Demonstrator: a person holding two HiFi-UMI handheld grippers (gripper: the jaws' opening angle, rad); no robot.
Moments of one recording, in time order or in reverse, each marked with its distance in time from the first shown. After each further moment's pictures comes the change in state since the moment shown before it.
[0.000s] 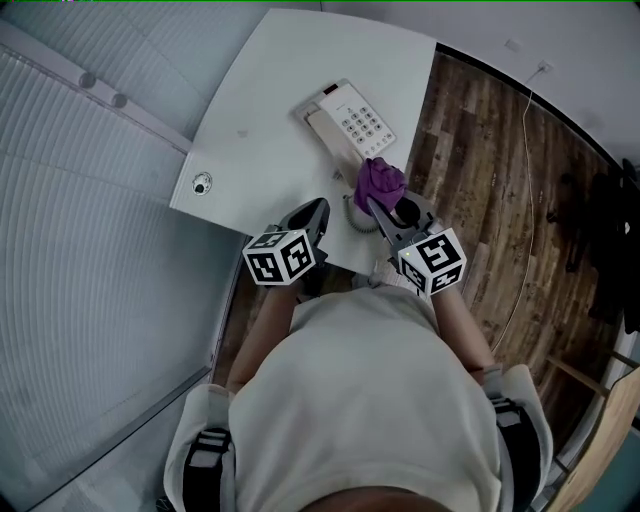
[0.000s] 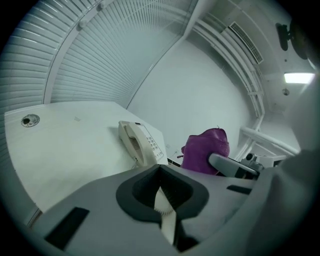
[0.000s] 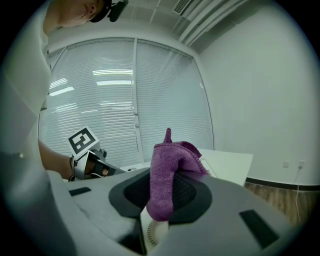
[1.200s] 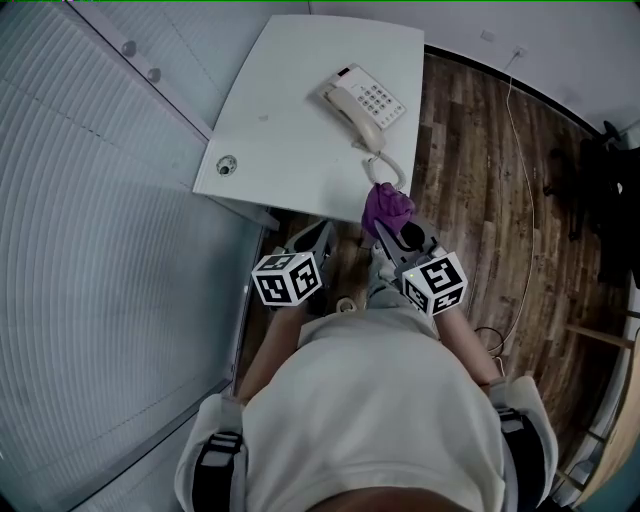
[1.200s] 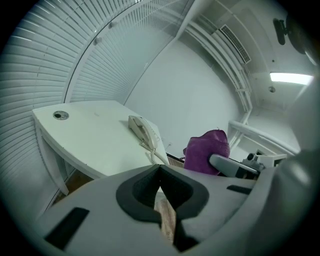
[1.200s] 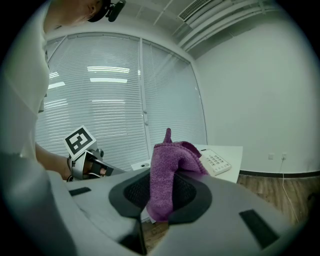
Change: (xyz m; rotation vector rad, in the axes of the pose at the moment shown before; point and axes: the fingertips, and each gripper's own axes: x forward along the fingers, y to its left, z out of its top) left arm -0.141 0.018 -0.071 0.051 0.055 -0.077; right arm -0.053 0.153 -0.036 0.042 -0.001 -0.148
